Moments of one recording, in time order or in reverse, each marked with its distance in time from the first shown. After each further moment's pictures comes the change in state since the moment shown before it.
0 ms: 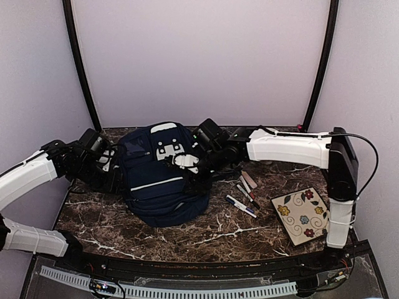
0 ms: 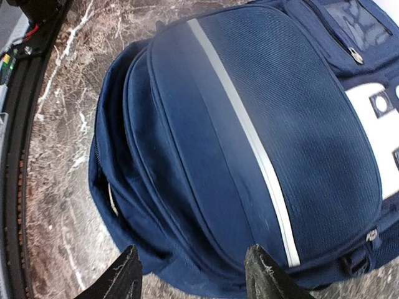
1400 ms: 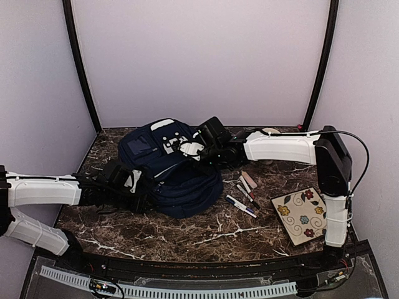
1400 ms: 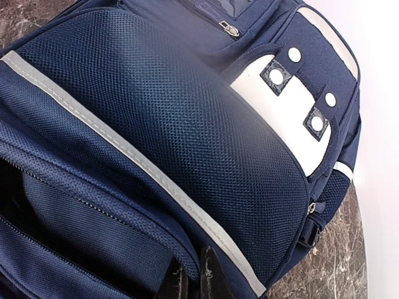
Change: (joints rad) left arm -0.174 0.147 -0.344 0.673 0.096 0.020; right arm -0.069 0.084 -0.021 0.282 0.357 -0.013
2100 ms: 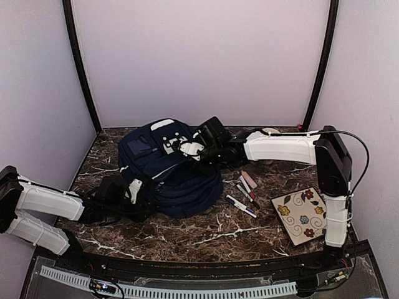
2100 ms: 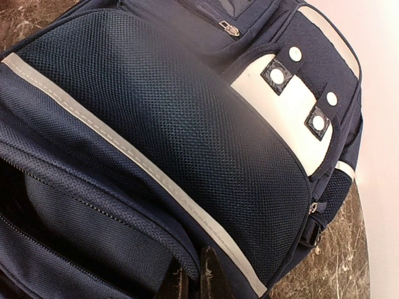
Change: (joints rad) left arm 0.000 0.037 -0.264 0.484 0.042 0.111; right arm 0.000 0.000 0.000 -0.003 -0.007 0.012
